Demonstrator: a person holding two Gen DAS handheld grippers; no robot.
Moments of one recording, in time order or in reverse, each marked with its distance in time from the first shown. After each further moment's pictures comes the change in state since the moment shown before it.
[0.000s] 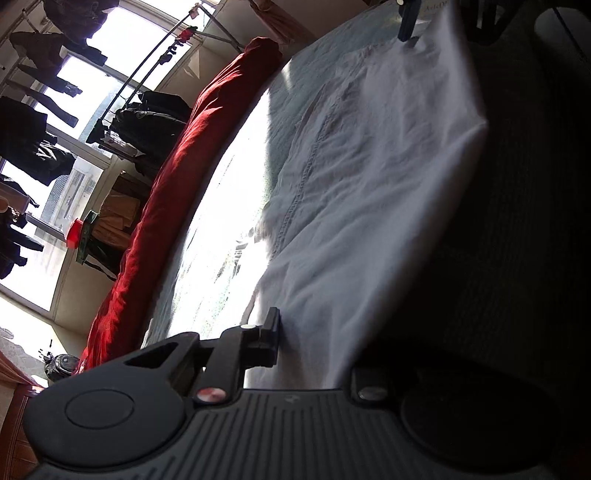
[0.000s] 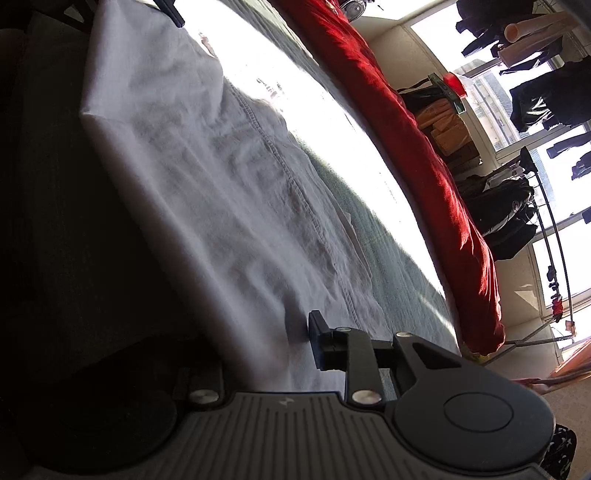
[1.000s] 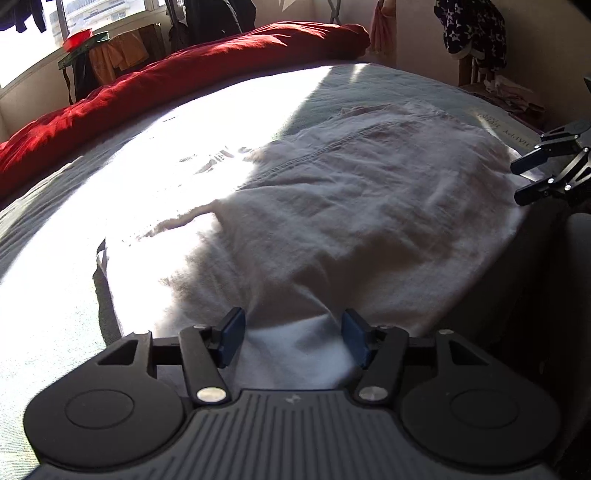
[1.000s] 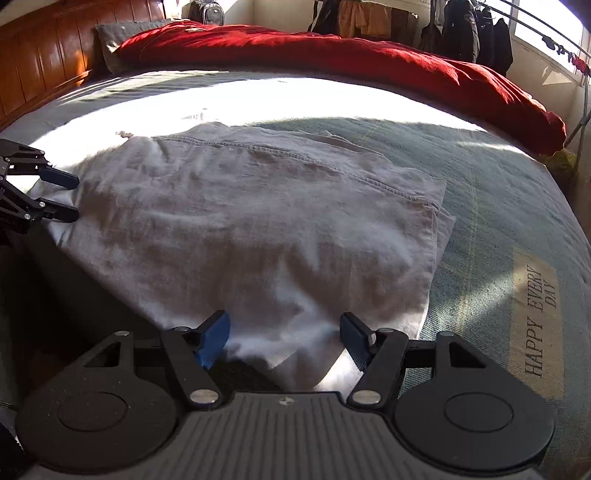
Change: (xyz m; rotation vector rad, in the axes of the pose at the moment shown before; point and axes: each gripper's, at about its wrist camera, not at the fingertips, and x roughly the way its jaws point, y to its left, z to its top) left arm 0.031 0.086 -0.061 -0.756 0.048 -0.329; right arm -0.009 -0.036 -0.079 0.811 -0.066 0.323
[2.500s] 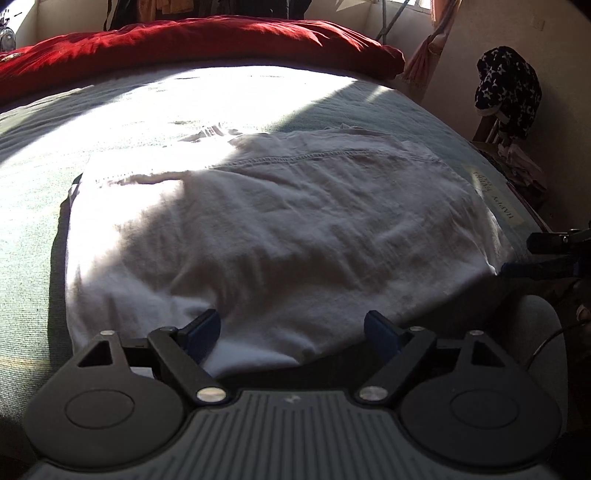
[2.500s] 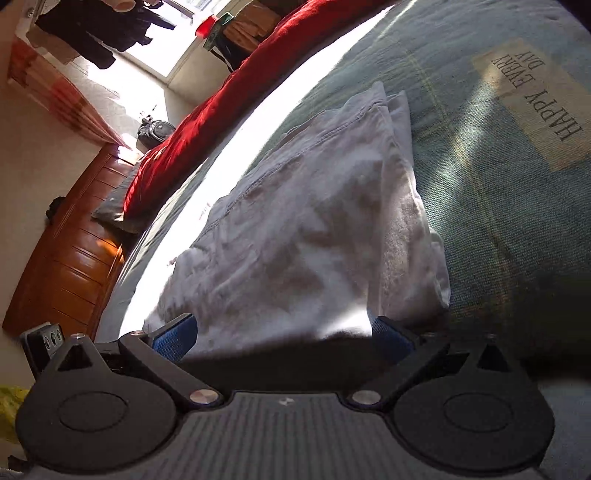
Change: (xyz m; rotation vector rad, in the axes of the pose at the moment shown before) left arm -0.001 -0.004 0.018 -0.332 -0.001 -0.136; right arm -0.017 -0.044 -0.045 0.707 -0.102 0.369
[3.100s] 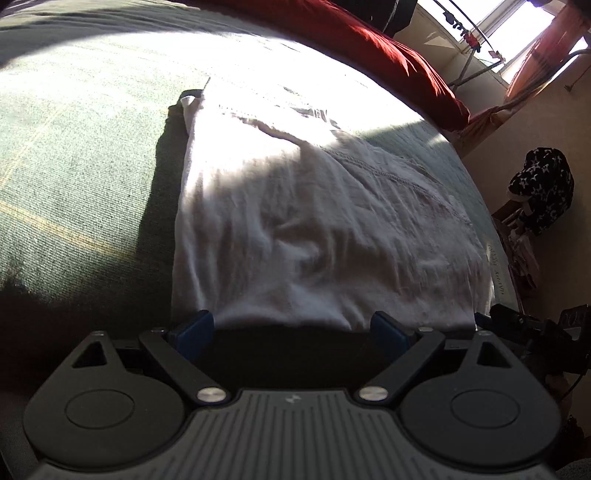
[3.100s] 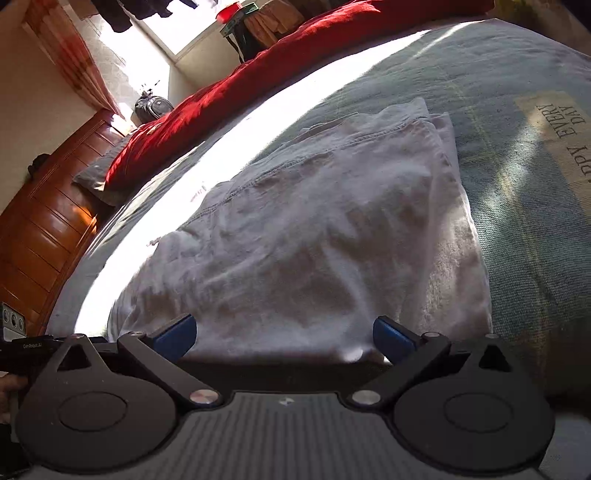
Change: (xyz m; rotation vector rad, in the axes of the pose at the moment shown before) left arm -0.033 0.070 -0.023 -0.391 0.014 -0.050; right arm 0.038 0.026 -0.002 -0.154 0.014 -0.091
